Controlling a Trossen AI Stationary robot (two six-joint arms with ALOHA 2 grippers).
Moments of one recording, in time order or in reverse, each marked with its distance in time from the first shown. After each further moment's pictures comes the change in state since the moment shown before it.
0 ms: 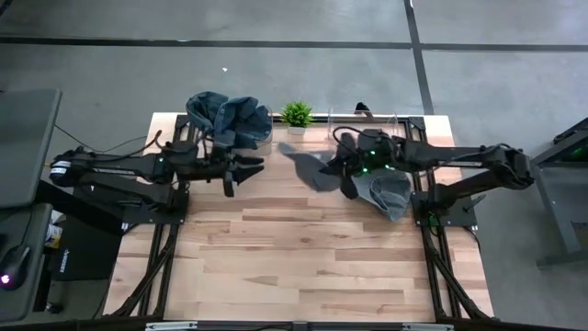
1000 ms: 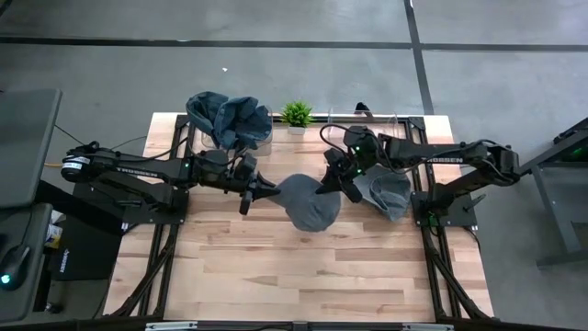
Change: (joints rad) left arm -0.001 0.231 0.000 0.047 0.250 -0.004; right arm -0.071 0.146 0.000 0.115 -0.556 0.115
